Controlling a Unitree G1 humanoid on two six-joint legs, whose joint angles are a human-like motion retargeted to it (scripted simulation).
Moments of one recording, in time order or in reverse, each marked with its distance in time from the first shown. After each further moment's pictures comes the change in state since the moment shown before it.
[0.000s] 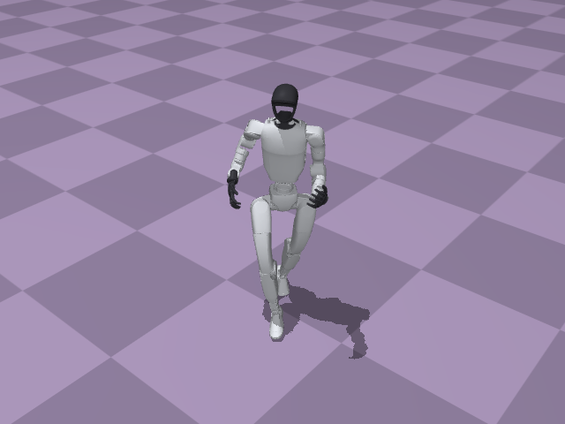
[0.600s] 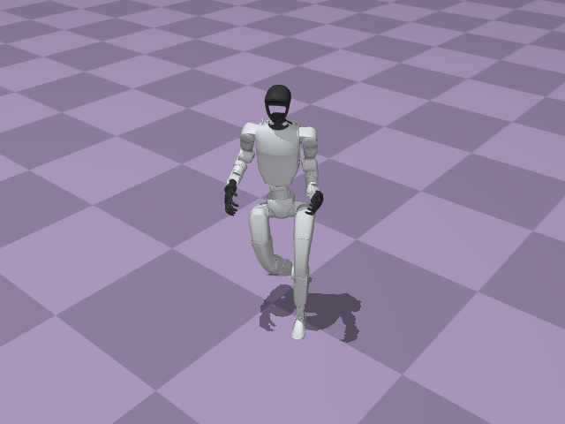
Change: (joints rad) left arm 0.351 -0.103 0.046 0.026 0.065 0.031 -0.016; right arm -0.196 0.153 -0.063 -0.184 -0.291 0.044 -0.118; waist 0.227 -0.160 0.065; left_leg -0.383 -0.044 -0.096 0.181 -0.272 0.029; right_leg 0.635 -0.005 -0.135 0.383 0.459 -0.229
